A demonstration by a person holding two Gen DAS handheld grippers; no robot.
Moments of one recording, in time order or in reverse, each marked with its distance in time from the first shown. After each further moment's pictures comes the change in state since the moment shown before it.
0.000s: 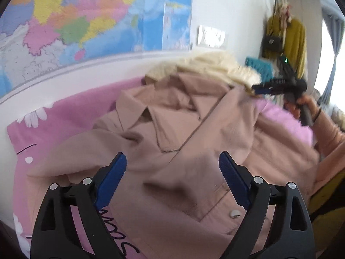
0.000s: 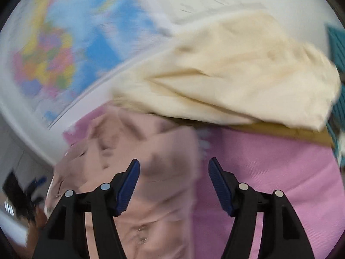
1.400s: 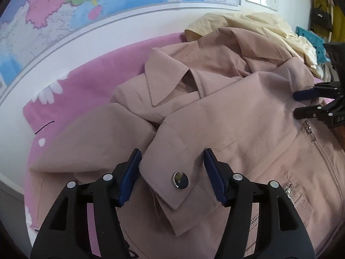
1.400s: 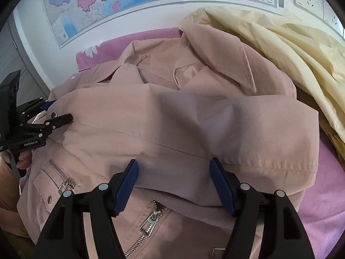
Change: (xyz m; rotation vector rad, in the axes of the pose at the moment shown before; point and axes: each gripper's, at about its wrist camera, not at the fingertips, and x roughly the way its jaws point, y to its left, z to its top) left arm 0.102 0.014 -0.001 -0.036 0.302 0.333; right arm 0.113 0.114 -0.041 -0.342 0.268 -0.024
